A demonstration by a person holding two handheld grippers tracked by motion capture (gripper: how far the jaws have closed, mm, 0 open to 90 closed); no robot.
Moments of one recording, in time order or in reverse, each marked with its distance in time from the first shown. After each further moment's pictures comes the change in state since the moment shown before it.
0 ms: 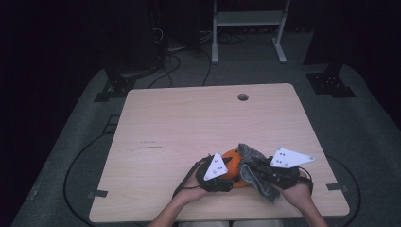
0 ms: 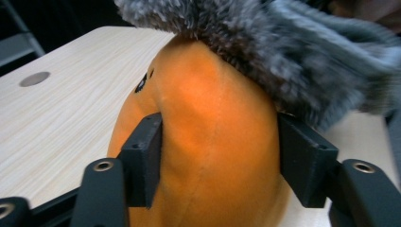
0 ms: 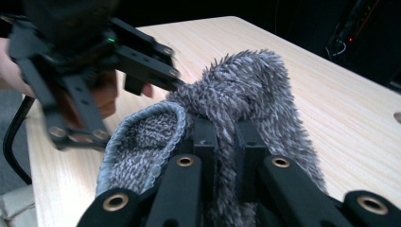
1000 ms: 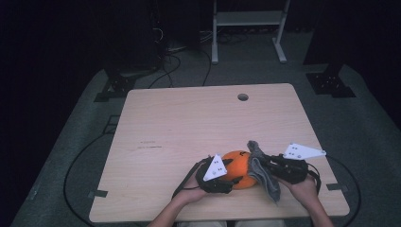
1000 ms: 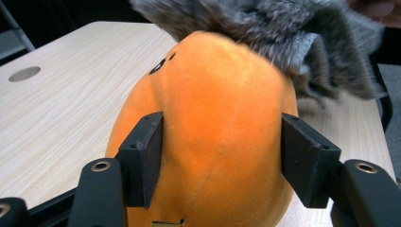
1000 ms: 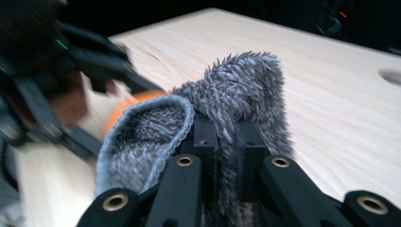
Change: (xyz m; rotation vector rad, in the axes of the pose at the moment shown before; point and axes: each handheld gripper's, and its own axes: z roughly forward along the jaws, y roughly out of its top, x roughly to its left) left arm -0.001 -0.007 0.004 0.018 -0.009 -0.004; right arm -0.031 -0.024 -0.009 -0.007 -0.012 0.162
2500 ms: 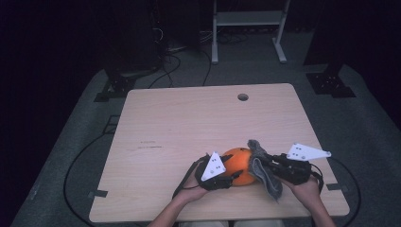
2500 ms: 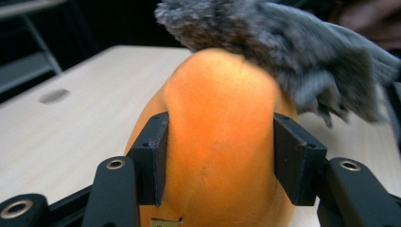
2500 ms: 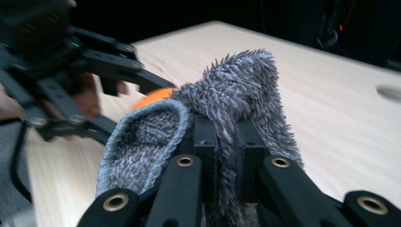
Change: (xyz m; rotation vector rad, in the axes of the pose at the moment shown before) left arm 0.000 0.012 -0.008 -0.083 0.085 0.028; right arm 0.007 0.008 -0.009 -0.043 0.007 -0.017
